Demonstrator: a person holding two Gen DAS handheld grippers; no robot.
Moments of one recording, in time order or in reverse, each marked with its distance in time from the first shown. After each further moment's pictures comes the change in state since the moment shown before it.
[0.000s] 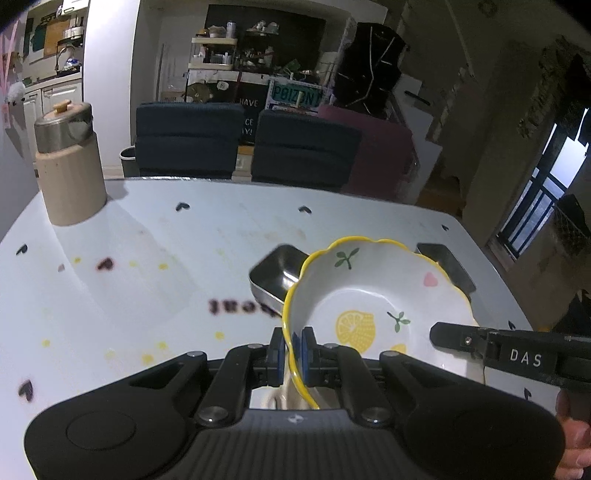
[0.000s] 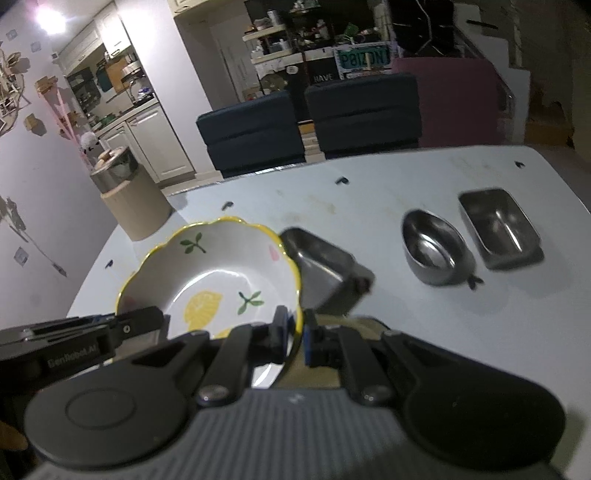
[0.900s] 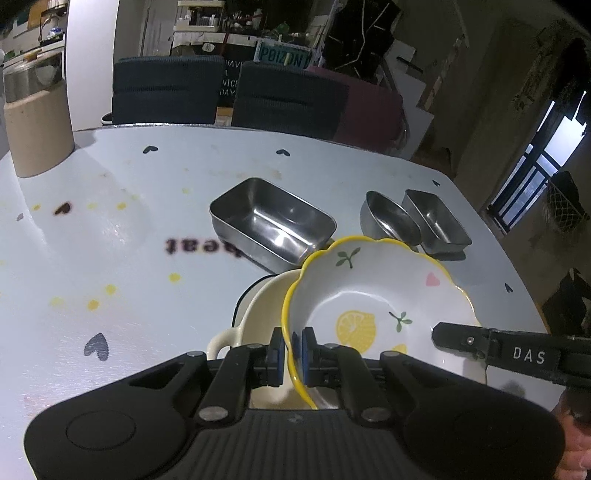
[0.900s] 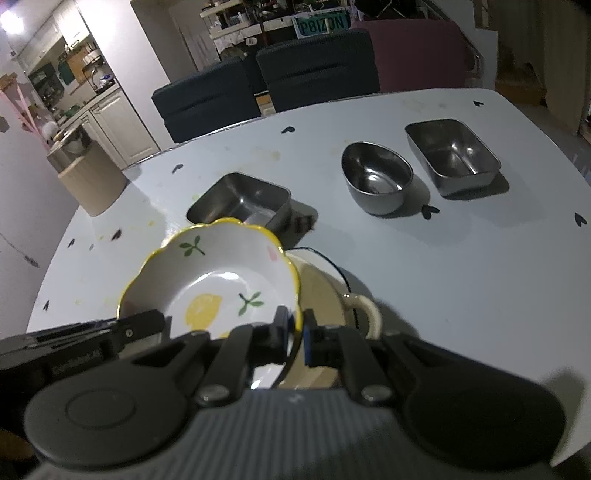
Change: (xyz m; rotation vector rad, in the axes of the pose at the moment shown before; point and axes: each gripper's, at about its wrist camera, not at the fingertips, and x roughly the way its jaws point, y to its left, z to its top) left arm 0.059 -0.014 -0.038 -0.012 0.113 -0.053; right arm 0.010 -0.043 -0.044 0.080 0.093 -0.075
